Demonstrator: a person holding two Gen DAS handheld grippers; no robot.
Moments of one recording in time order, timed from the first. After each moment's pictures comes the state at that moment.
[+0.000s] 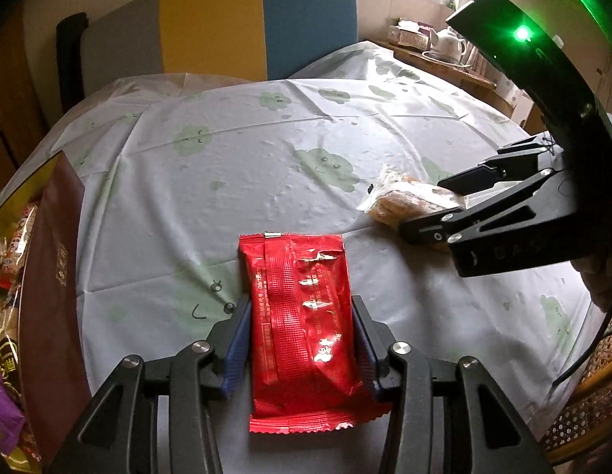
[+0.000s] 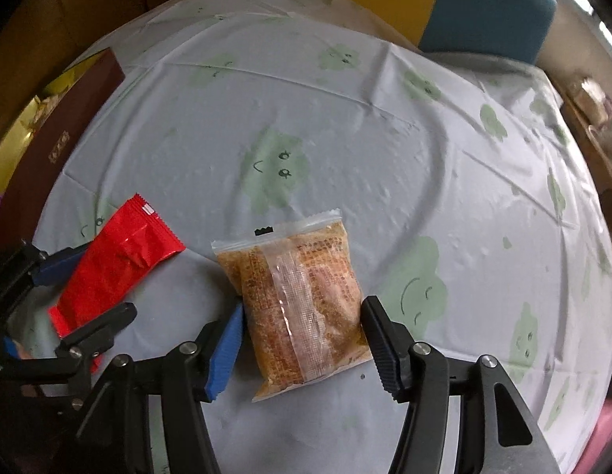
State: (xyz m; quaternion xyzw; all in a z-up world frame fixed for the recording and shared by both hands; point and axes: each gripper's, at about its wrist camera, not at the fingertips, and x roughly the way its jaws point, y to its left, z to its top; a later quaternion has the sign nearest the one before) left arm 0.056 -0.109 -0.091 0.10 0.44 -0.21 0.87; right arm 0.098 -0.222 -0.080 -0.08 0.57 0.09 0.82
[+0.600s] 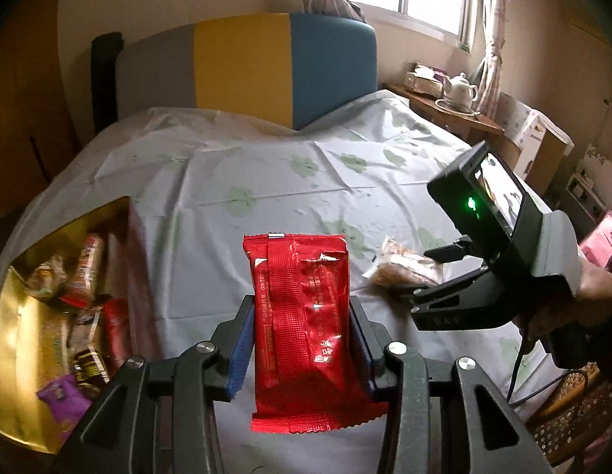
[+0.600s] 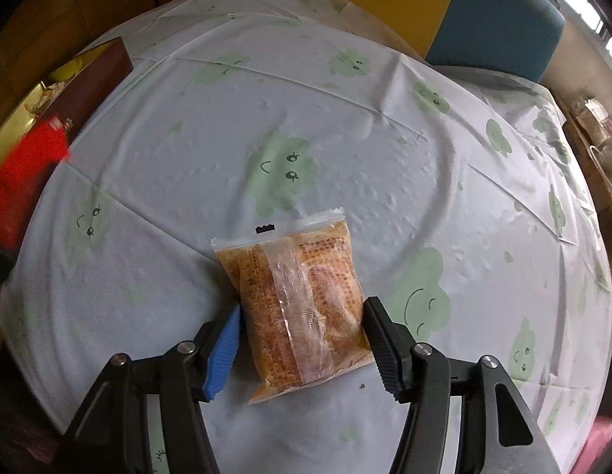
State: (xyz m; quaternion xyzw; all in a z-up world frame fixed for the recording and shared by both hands) left arm 0.037 -0.077 -0.011 0.06 0.39 -0.18 0.90; right arm 0.091 -0.217 -0.078 -0.10 0.56 0.10 0.82
